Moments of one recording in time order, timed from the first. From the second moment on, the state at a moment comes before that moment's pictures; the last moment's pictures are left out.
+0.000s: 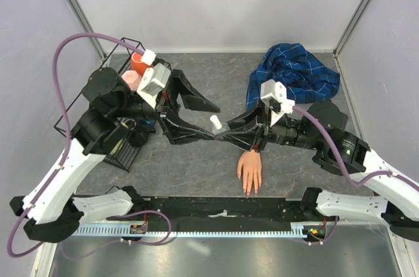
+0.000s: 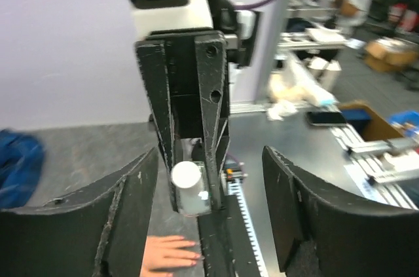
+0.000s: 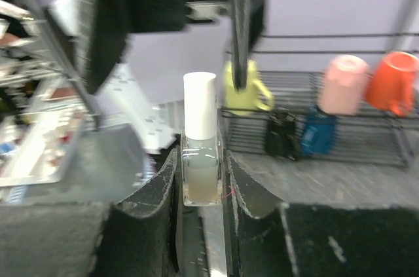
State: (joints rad) left arm -0.78 1.07 1.52 -0.21 0.97 -0.23; right arm 1.06 0.93 1.27 -0.21 -0.35 0.17
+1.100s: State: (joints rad) left arm -0.77 1.25 1.70 -0.53 0.54 -0.34; right arm 1.06 1.00 1.35 -0.34 0.11 -0.04
